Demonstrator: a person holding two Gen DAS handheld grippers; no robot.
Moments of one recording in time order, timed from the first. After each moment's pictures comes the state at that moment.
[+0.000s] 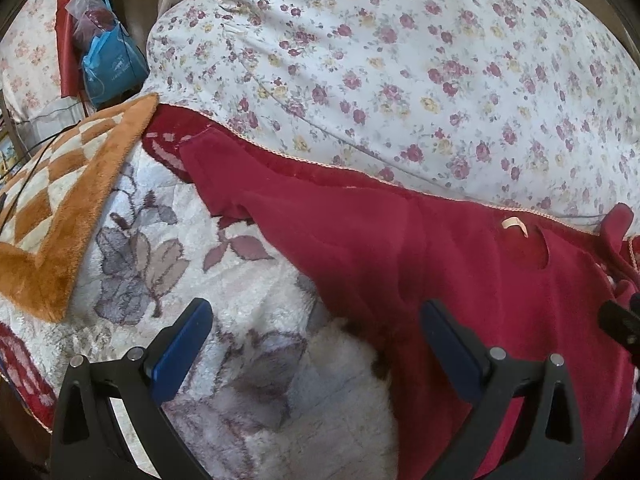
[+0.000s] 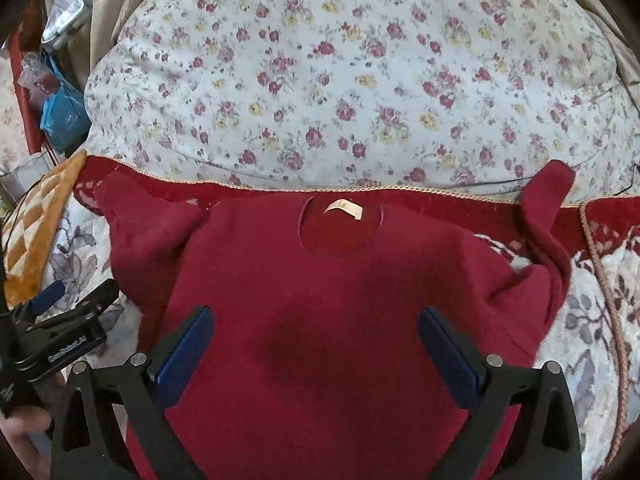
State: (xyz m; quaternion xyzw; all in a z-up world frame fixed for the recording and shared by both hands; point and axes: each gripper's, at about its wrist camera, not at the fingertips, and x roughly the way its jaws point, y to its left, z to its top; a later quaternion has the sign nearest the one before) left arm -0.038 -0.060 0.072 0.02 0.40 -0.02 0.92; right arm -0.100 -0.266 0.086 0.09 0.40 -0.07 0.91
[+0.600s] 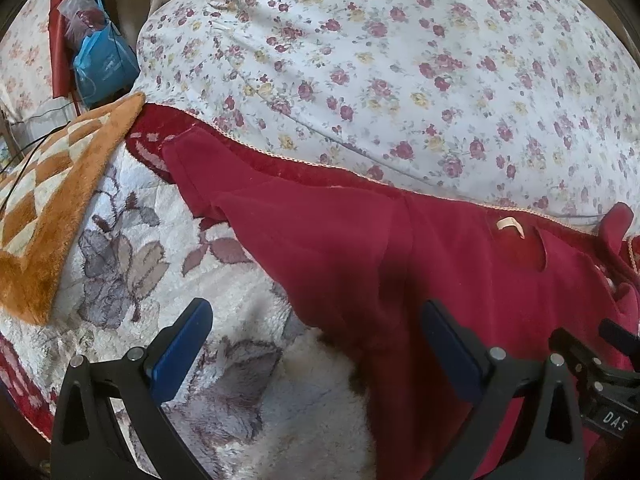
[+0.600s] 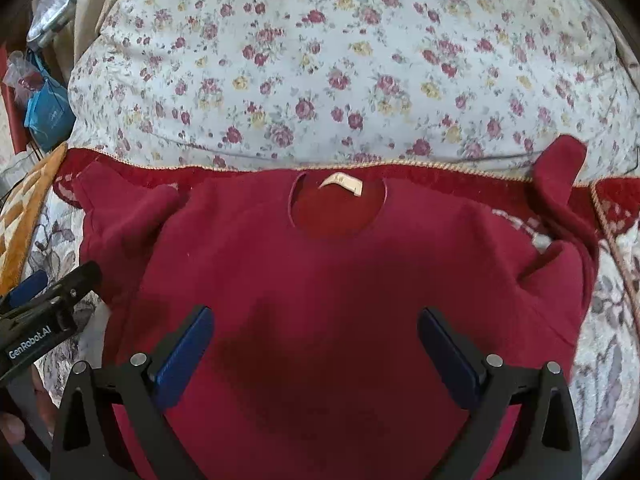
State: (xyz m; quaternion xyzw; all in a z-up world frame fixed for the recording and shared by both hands) left arm -0.028 -0.073 0.064 0.02 0.40 -0.02 0.92; right arm -0.086 -0.266 0.043 0.11 0.42 -0.08 0.90
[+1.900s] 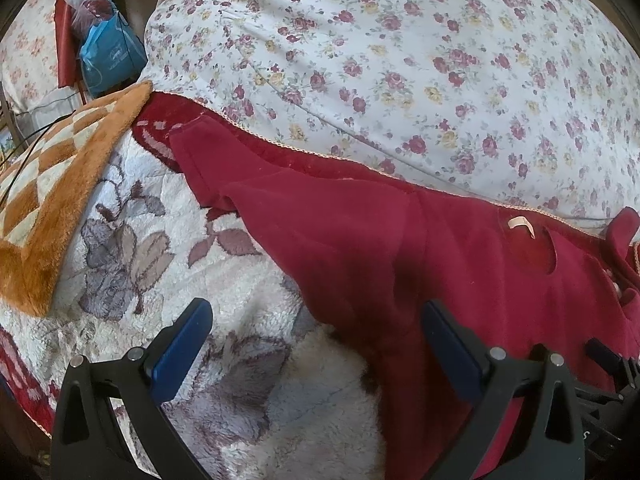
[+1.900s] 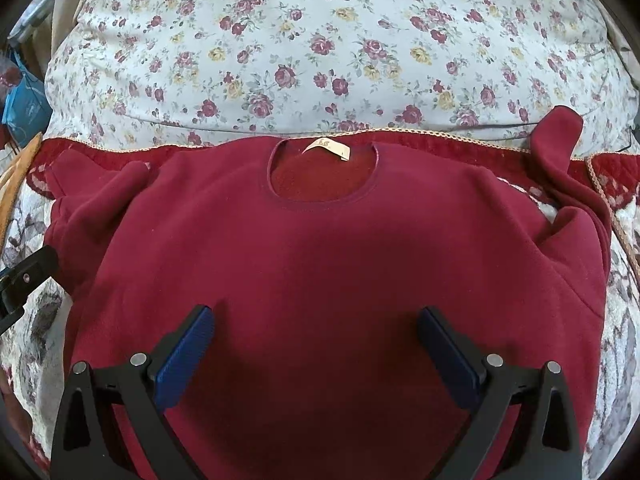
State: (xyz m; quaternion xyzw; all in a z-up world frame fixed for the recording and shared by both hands) left arm -0.024 -0.066 0.059 0.01 0.42 -0.01 0.91; right arm -0.078 -0.268 0.021 0.10 0.43 -0.11 0.89
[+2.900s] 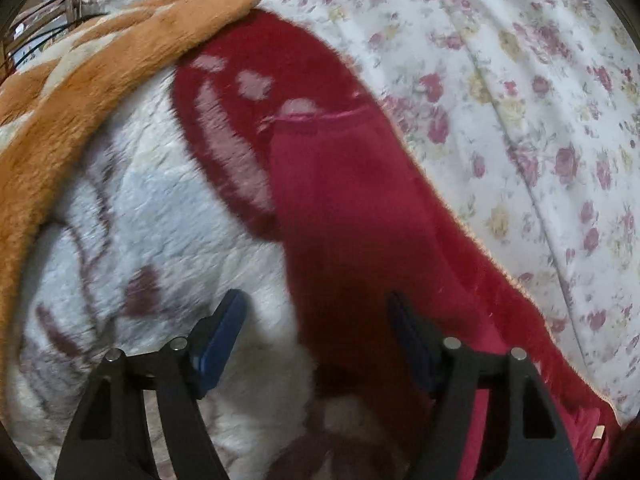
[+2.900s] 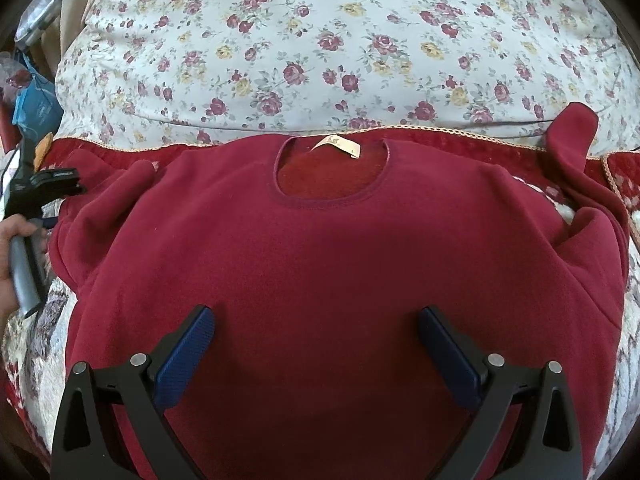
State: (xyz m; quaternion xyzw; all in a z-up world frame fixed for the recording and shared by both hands) left arm 0.169 0.067 0.007 -0.14 0.45 0.13 0.87; right arm -0.071 -0.270 0.015 0.11 0.43 -0.09 0.89
